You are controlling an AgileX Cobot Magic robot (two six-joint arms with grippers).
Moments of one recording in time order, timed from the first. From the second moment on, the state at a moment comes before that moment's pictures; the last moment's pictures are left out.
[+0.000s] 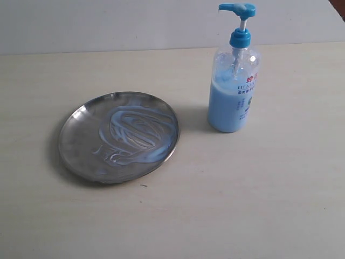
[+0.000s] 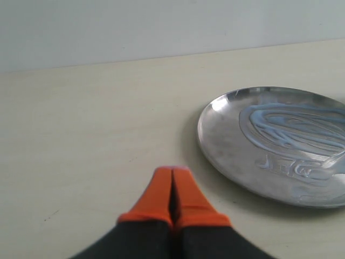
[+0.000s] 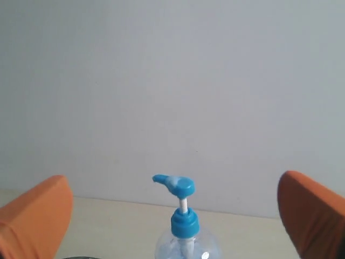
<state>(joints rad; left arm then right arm) -0.08 0.01 0.00 -0.16 0.37 0.23 0.31 0.65 -0.43 0.42 -0.20 -0.33</state>
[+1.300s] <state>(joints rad) -0.08 0.01 0.00 -0.16 0.37 0.23 0.31 1.14 -0.42 0.48 -0.51 -0.36</state>
